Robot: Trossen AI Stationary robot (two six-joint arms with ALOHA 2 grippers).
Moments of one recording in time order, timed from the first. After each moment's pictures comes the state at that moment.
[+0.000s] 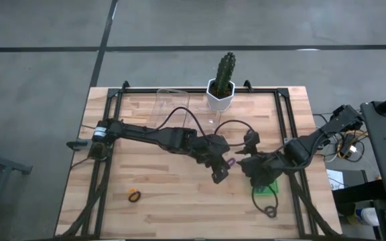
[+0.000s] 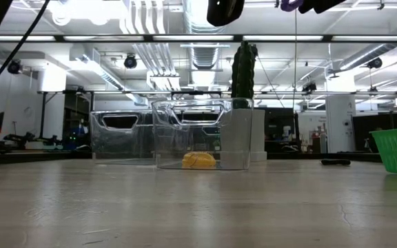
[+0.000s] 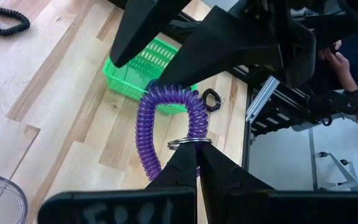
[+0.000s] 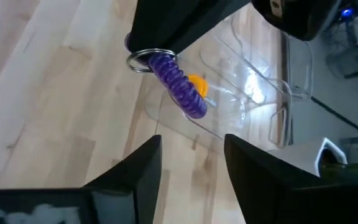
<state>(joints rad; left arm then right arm) -0.16 1.97 1.97 -0.61 0.07 -0.64 0.56 1.31 1.22 -0.95 0.62 0.04</state>
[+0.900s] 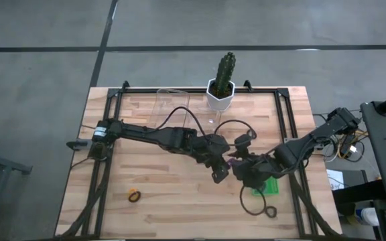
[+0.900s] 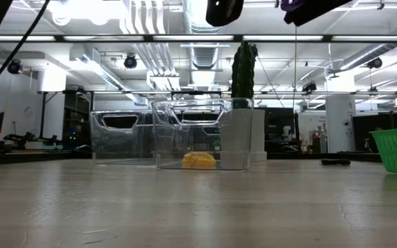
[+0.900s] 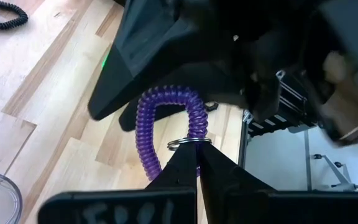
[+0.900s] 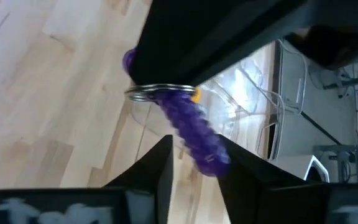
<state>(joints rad) -0.16 1.97 1.97 -0.62 0.08 -0.66 0.53 1.40 1.22 -0.87 0.65 -0.08</state>
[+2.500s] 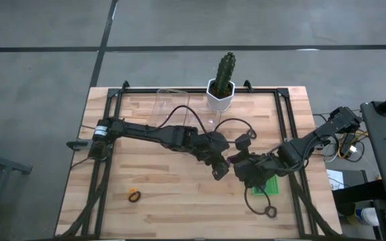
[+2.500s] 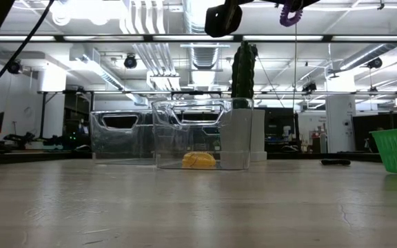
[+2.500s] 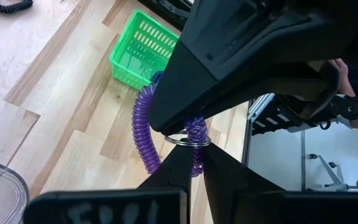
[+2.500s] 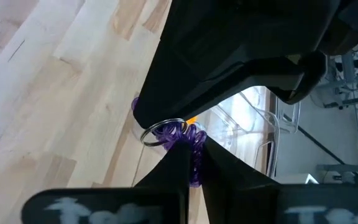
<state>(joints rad) -0.14 1.97 1.93 -0.59 0.11 -0.69 0.53 1.37 1.22 -0.81 0.63 -0.15</state>
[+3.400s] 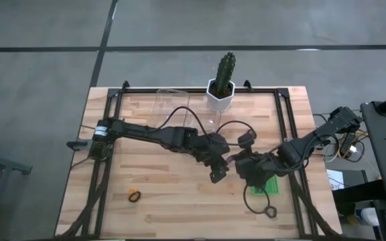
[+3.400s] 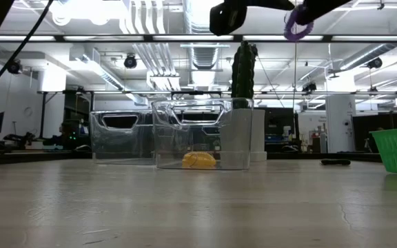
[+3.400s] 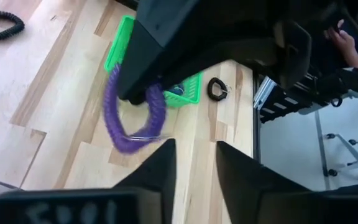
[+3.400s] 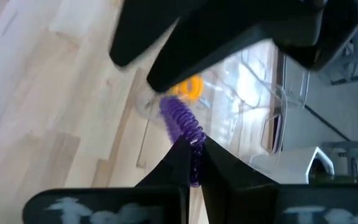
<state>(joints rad) -0.14 1.97 1.93 -0.59 0.11 -0.54 0.53 1.37 1.22 -0.93 0.63 -0.04</state>
